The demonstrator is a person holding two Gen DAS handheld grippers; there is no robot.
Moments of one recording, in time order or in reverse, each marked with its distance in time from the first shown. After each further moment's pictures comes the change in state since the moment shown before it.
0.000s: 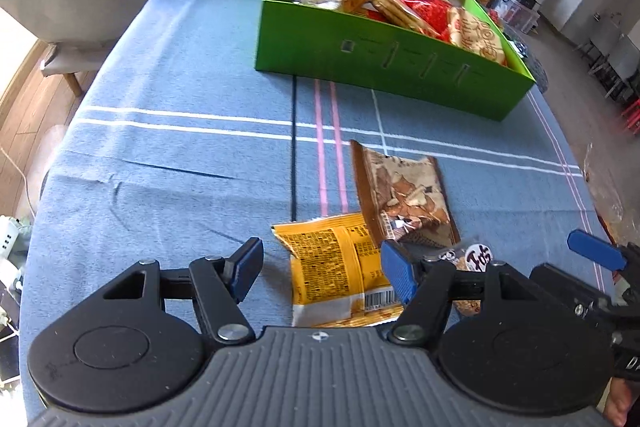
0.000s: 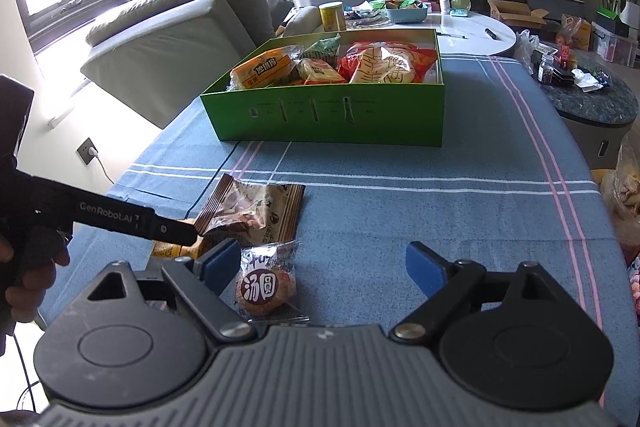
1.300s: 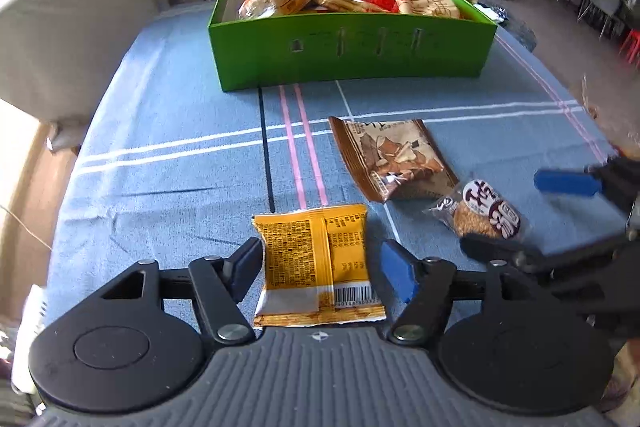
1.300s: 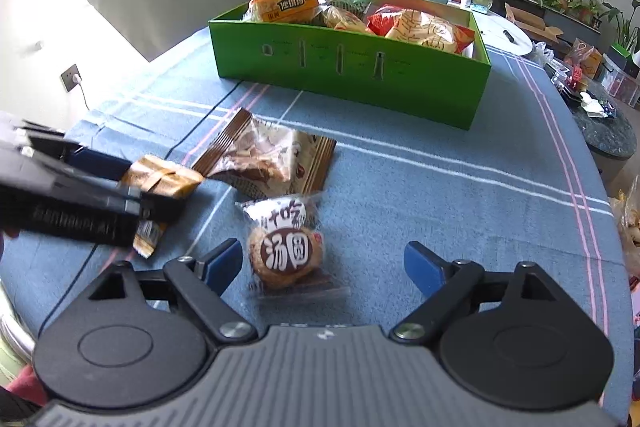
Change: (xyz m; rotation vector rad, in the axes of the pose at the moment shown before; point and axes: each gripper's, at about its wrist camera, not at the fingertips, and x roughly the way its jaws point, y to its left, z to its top) left arm -0.003 -0.036 -0.032 0.271 -0.087 0.111; right arm 0.035 0.026 -0.011 -0.173 0.102 -0.088
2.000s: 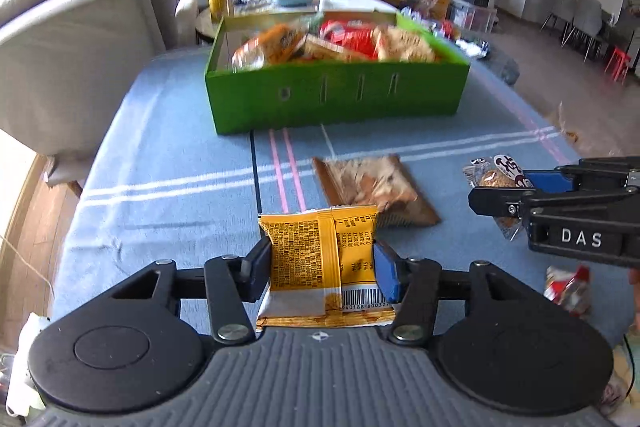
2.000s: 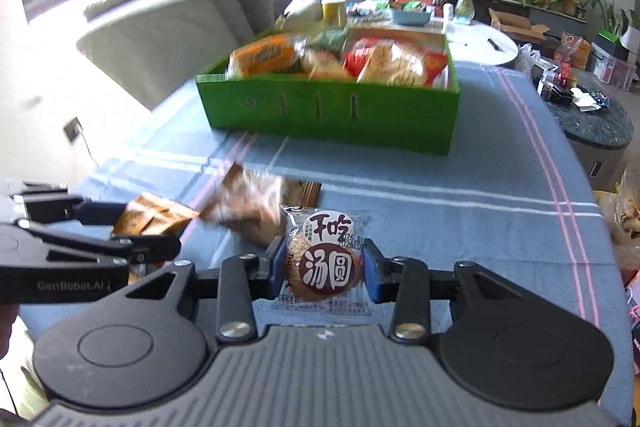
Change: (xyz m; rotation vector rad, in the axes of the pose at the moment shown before) left arm -0.026 -0.001 0.000 -0.003 -0.145 -0.048; right arm -0.024 -0.020 0.010 0.120 -0.104 0.039
